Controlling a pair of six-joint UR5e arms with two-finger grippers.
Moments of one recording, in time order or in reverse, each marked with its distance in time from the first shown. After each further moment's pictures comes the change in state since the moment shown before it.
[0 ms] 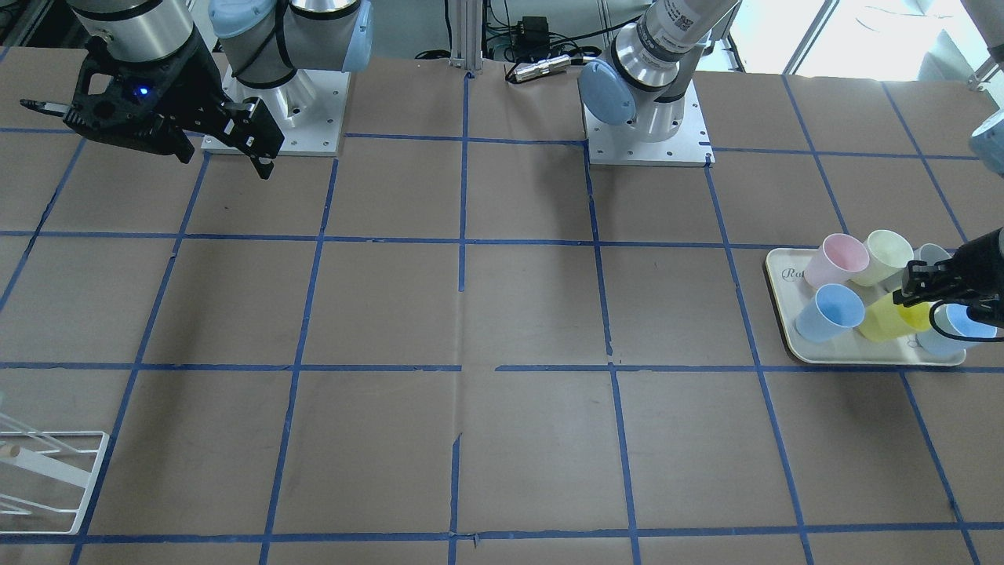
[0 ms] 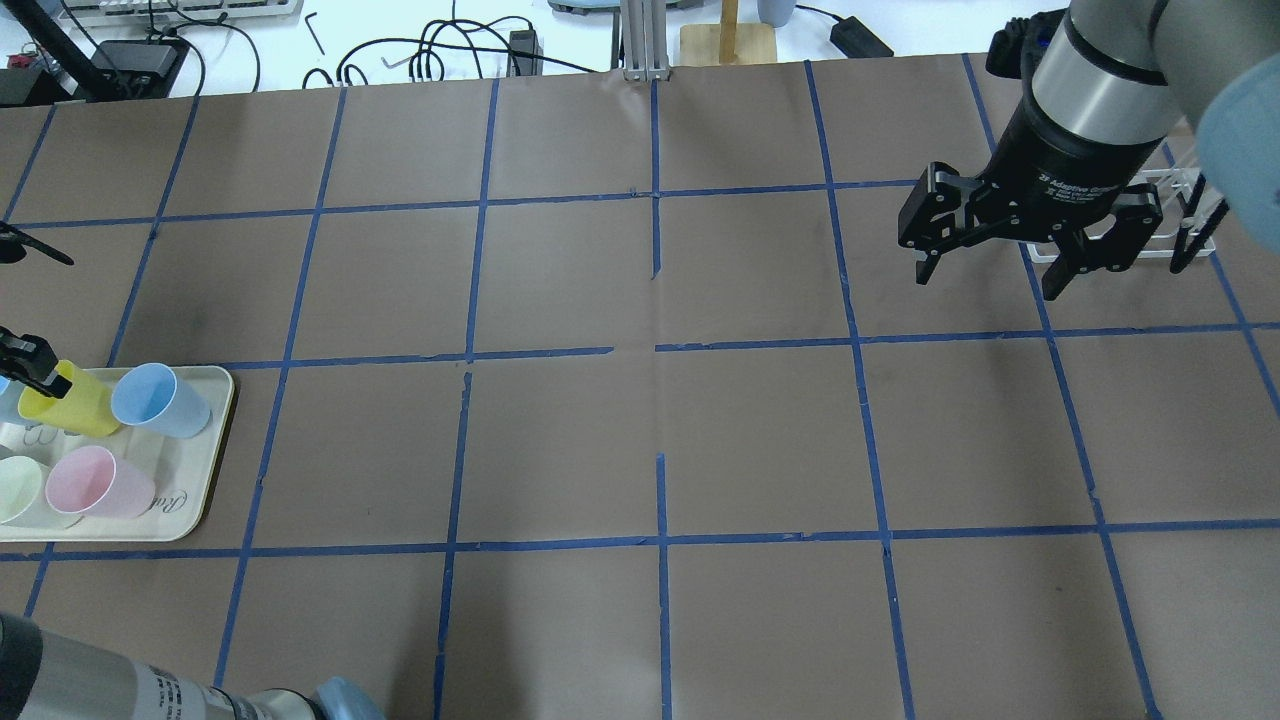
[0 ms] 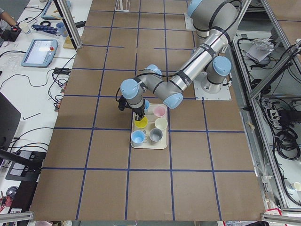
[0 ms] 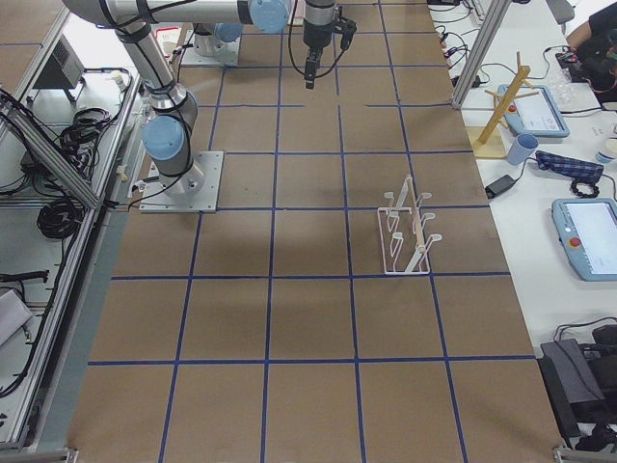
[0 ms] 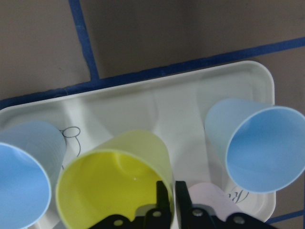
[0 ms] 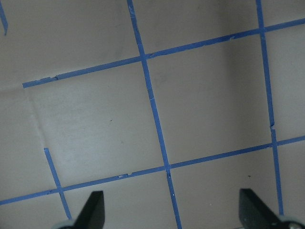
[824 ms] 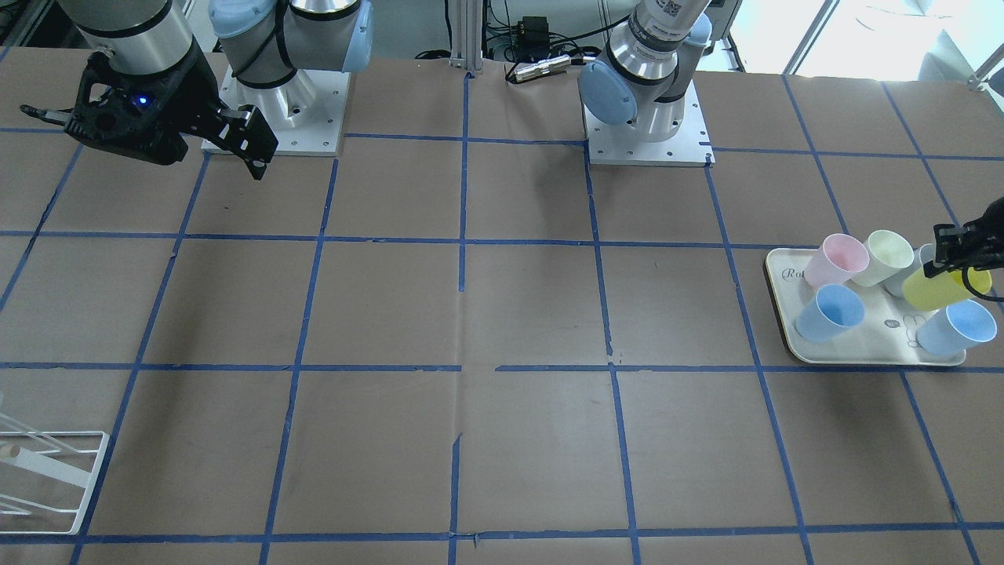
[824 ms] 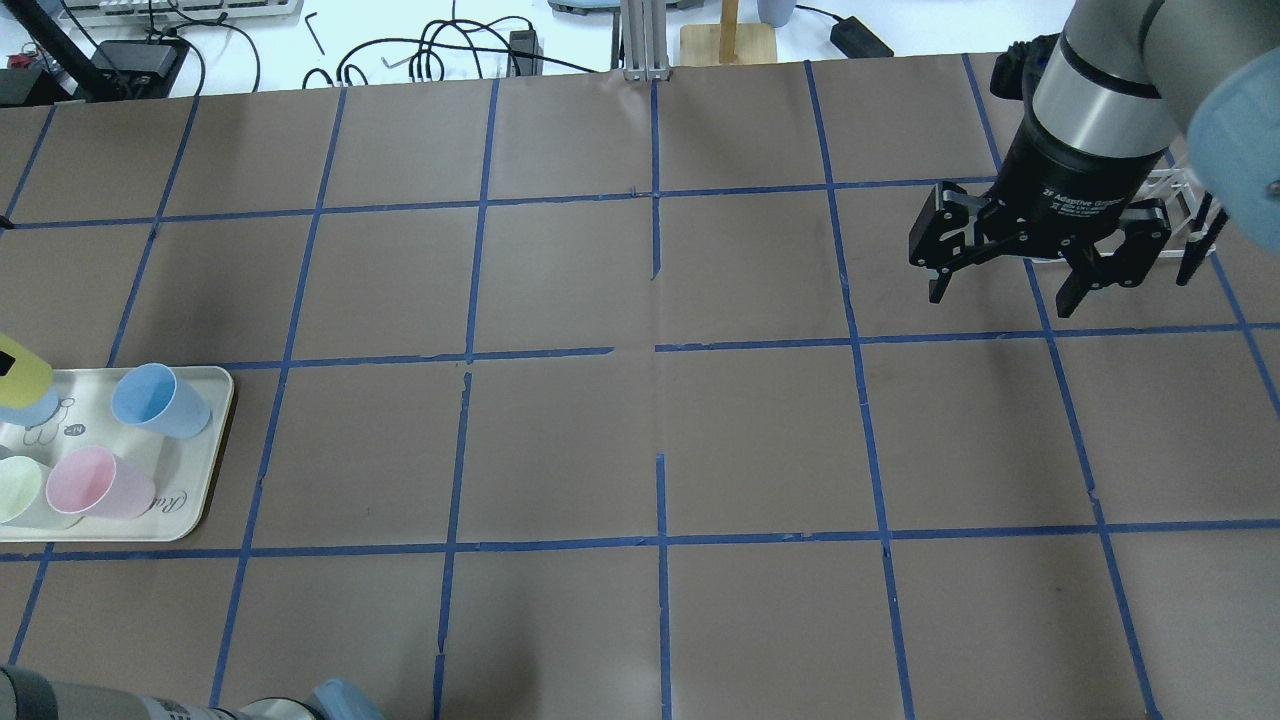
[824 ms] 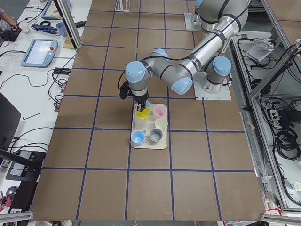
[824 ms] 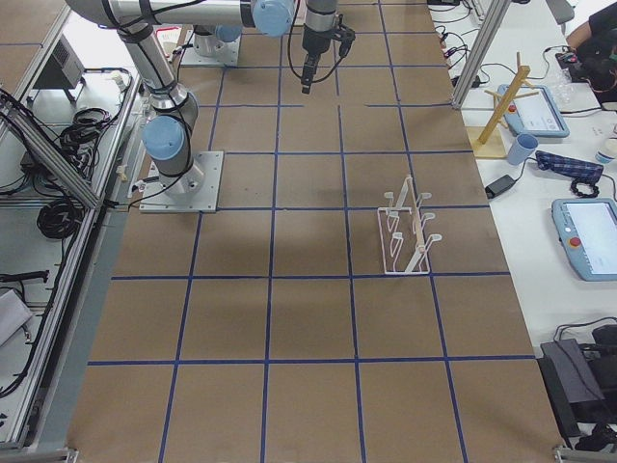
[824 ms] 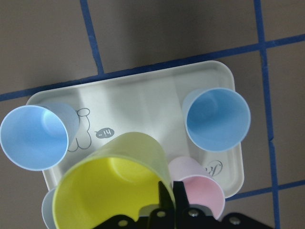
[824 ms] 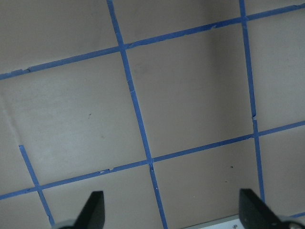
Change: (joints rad) left arm 0.003 0.098 0.014 -0.027 -0.006 0.006; right arm -0.004 0.009 0.008 0.030 -0.061 0.008
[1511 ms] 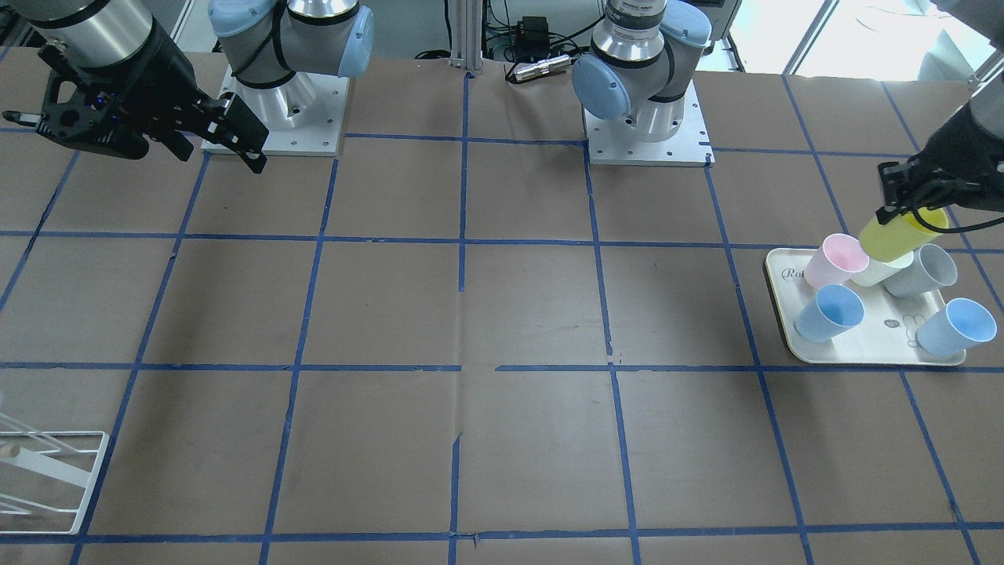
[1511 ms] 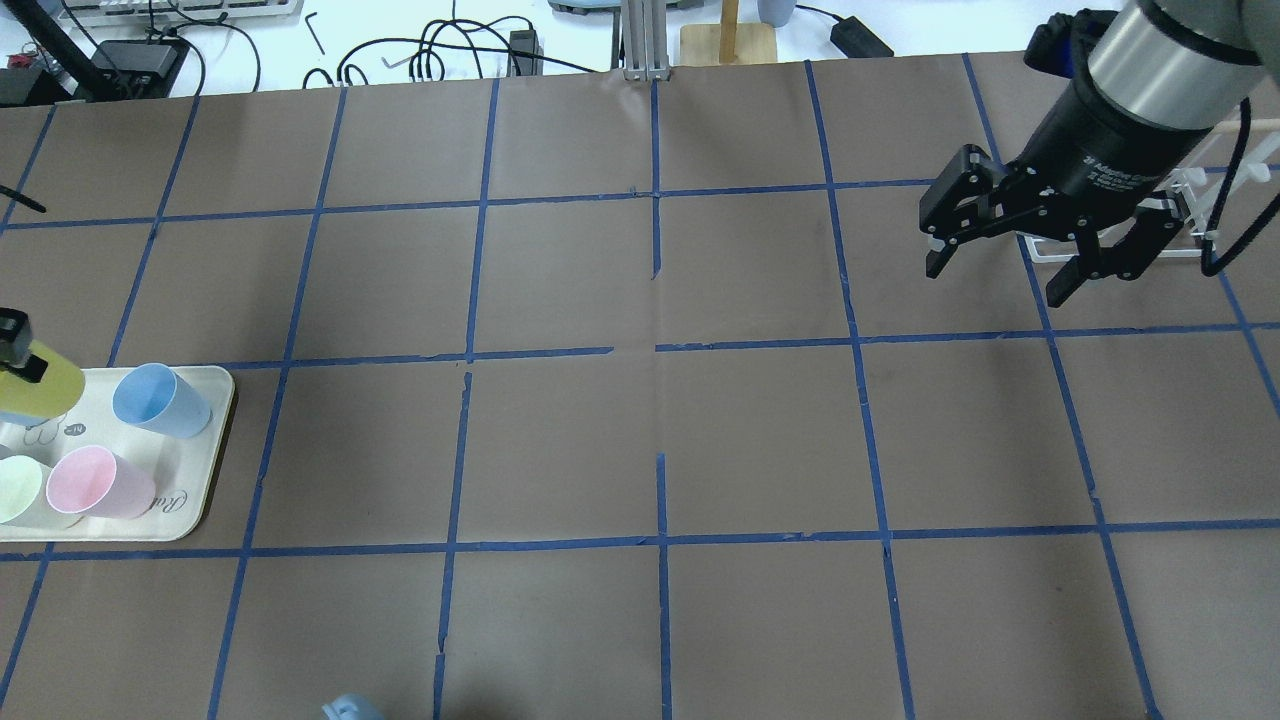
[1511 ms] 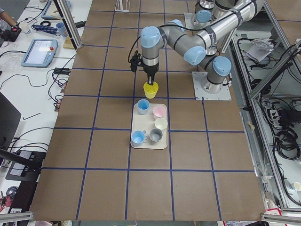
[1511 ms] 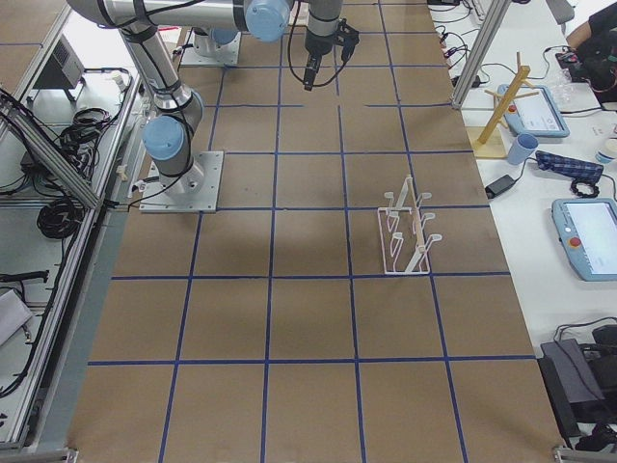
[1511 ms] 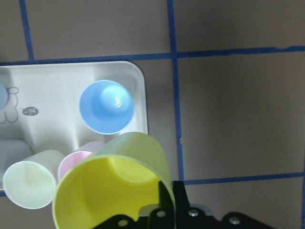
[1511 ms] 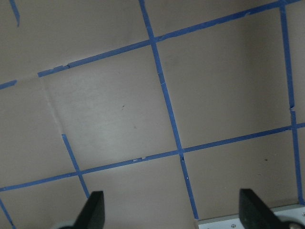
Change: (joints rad) left arm -0.050 0.289 -0.114 -0.107 -0.019 -0.113; right arm -0.058 0.002 -0.031 0.054 0.137 -0.034
